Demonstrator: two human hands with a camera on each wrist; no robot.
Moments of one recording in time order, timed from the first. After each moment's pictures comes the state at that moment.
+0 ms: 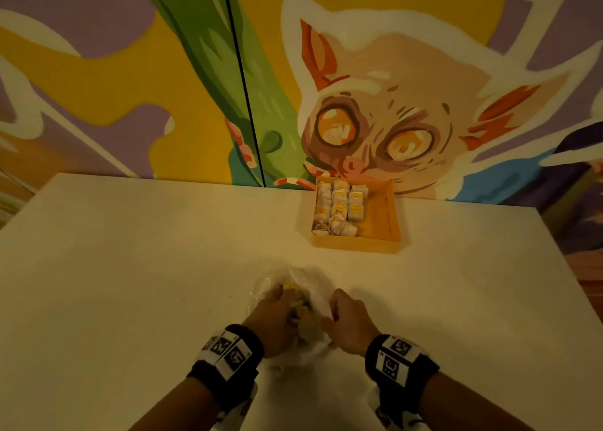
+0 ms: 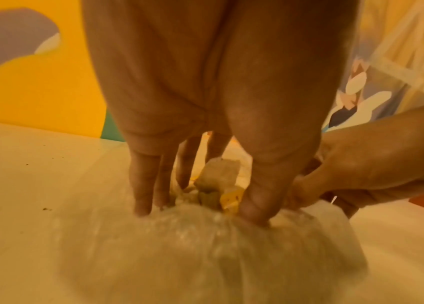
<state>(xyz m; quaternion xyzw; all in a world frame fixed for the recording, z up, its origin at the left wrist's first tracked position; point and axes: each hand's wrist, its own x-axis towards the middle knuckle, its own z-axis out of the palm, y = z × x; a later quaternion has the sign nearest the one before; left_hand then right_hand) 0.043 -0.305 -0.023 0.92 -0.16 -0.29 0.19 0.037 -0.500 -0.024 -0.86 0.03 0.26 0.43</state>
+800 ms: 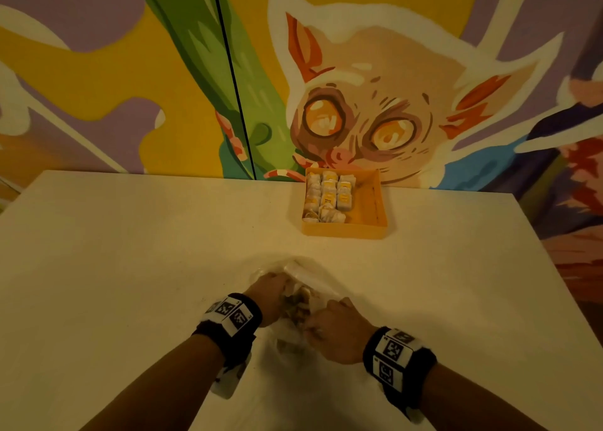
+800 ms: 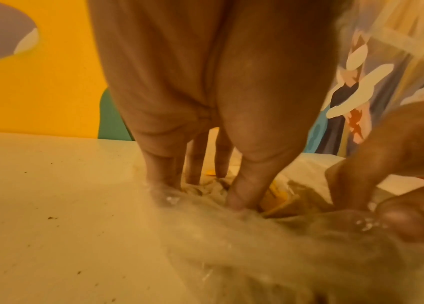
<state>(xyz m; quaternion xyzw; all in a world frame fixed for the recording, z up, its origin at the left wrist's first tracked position) 0.060 -0.313 -0.026 0.93 -0.11 -0.31 0.17 0.004 -0.502 -0.011 -0.92 -0.28 0.27 0.12</state>
